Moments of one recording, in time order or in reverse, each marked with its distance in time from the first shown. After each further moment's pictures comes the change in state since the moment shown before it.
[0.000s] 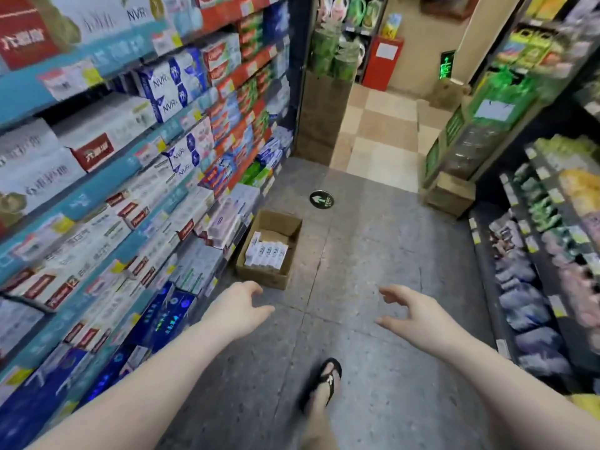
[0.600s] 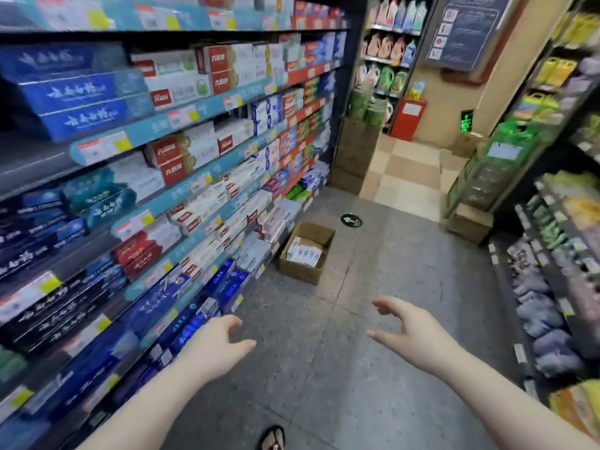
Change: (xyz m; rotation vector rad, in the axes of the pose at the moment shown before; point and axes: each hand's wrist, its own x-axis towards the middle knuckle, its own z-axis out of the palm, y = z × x) left_hand -0.363 -0.149 0.051 -0.063 0.128 -0.104; right_hand -0.311 -0.064 0.112 -0.029 0.065 -0.224
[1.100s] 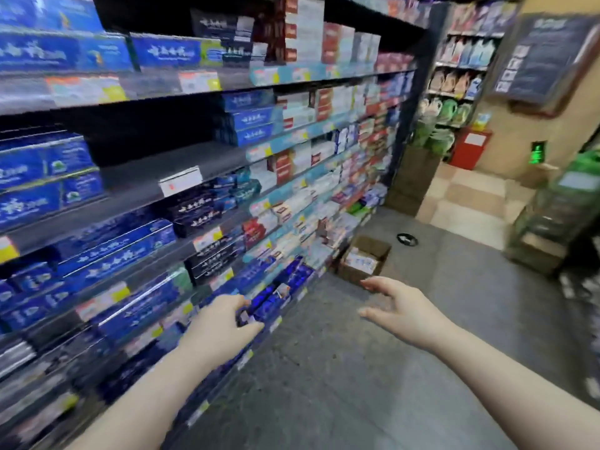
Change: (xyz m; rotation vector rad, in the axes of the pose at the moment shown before) left_hand -0.257 -0.117 -0.071 -0.016 0.262 -0.038; right_hand -0.167 -0.177 0.055 -0.019 -0.016 -0.331
